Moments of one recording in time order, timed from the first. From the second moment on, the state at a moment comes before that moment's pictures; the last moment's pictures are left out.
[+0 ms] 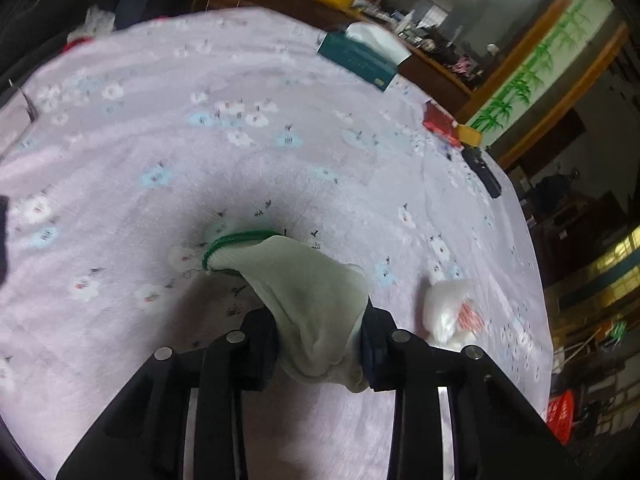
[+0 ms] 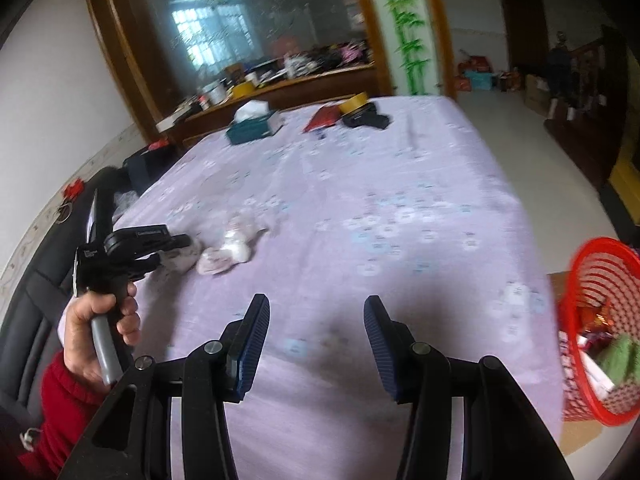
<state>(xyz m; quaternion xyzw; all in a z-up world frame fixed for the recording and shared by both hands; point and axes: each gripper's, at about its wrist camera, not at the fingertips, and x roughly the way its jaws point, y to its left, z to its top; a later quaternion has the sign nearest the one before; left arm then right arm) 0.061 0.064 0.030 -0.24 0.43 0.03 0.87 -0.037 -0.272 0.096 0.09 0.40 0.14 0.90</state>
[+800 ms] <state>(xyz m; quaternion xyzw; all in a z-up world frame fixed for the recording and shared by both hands) -0.034 0.068 0.058 -0.14 0.36 0.00 0.92 0.104 -0.107 0.029 0.03 0.50 0.18 0.85</state>
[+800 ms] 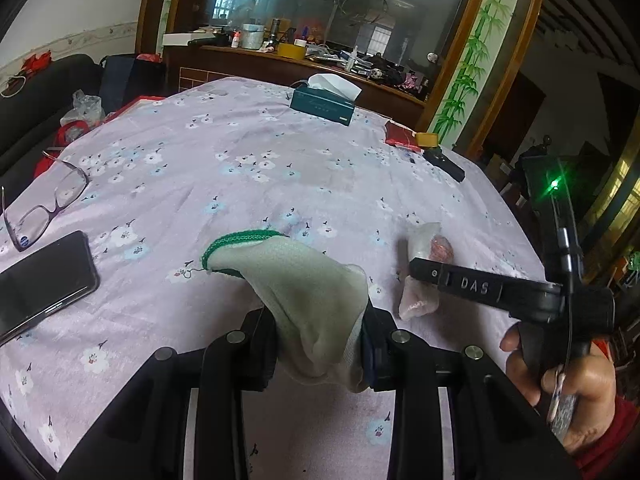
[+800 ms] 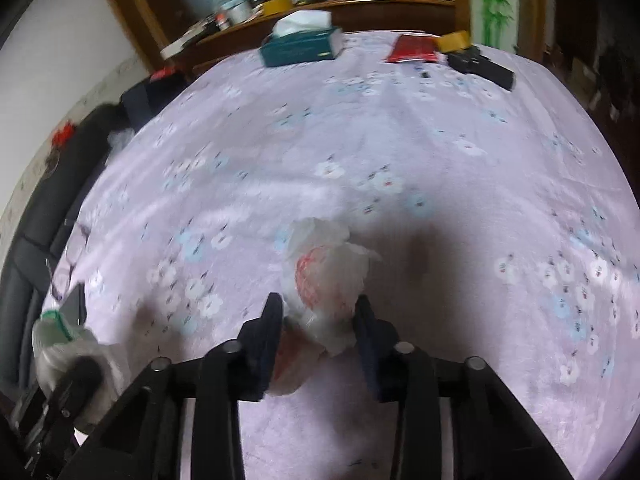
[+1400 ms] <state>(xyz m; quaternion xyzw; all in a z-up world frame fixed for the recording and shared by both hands) -0.062 -0.054 0.057 -0.03 0.34 -0.07 0.94 -0.036 -0.217 0.071 0.02 0.37 0.12 0.92</state>
